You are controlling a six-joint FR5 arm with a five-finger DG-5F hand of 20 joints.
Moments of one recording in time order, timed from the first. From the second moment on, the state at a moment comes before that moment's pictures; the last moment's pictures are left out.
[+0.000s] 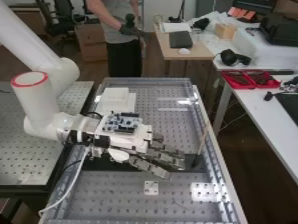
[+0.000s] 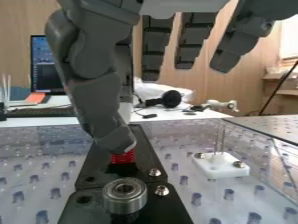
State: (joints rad) arm 1.38 -2.09 -1.93 -2.32 -1.57 -0.79
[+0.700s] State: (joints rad) arm 1.36 -2.12 -1.89 -2.35 -1.60 -0.78
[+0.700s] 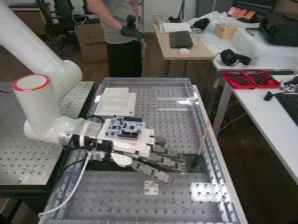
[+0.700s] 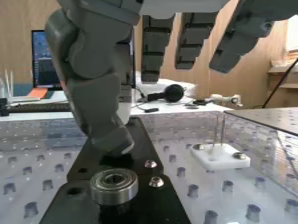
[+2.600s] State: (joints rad) arm 1.35 -2.06 -1.89 -2.33 -1.63 -0.75
